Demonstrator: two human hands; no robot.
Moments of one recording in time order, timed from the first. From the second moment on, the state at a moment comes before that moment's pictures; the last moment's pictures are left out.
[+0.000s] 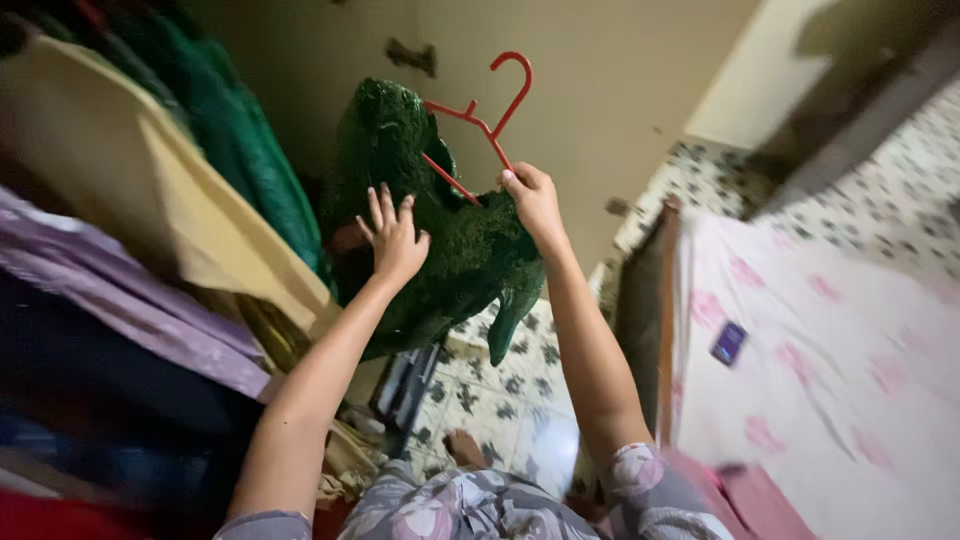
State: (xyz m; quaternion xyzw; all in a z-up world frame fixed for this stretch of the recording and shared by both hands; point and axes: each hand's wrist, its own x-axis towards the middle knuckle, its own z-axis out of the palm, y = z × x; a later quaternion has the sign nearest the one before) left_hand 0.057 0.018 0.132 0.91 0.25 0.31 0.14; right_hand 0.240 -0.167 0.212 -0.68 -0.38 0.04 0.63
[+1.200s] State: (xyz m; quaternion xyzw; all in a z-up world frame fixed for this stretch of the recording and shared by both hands) left_hand 0.196 -0.606 0.171 0.77 -0.34 0.25 0.48; right_hand 0.048 -0.812 0.064 -0.80 0.10 -0.12 0.59
